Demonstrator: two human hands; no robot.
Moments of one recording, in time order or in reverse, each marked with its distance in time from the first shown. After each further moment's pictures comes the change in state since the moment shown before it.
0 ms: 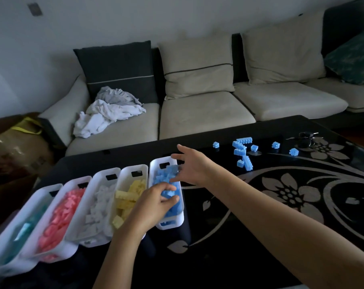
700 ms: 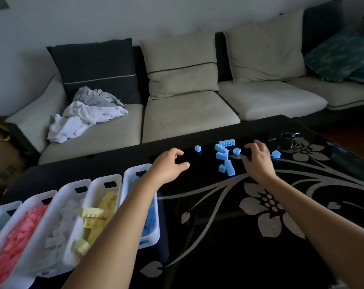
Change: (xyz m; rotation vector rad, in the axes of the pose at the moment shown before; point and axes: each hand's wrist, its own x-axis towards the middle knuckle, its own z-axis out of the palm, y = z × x) left_hand 0.120 0.080 0.029 0.109 -0.113 0.090; right_hand -0.016 -0.039 -0.238 -1.299 0.974 -0.597
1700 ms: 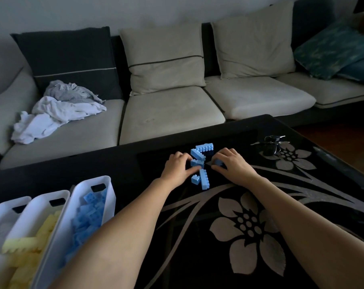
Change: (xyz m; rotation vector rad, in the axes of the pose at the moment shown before) left_hand 0.140 0.016 0.134 0.167 0.039 0.173; right_hand 0.061 0.052 0.015 -0.214 -0.334 -0.394
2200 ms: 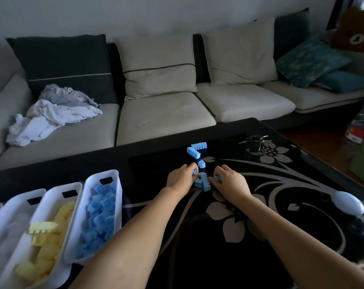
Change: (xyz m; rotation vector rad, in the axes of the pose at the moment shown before) left_hand -0.066 0.033 -0.002 0.231 0.001 0.089; right_hand -0.078 -0.060 -0.001 -0.071 0.131 0.227
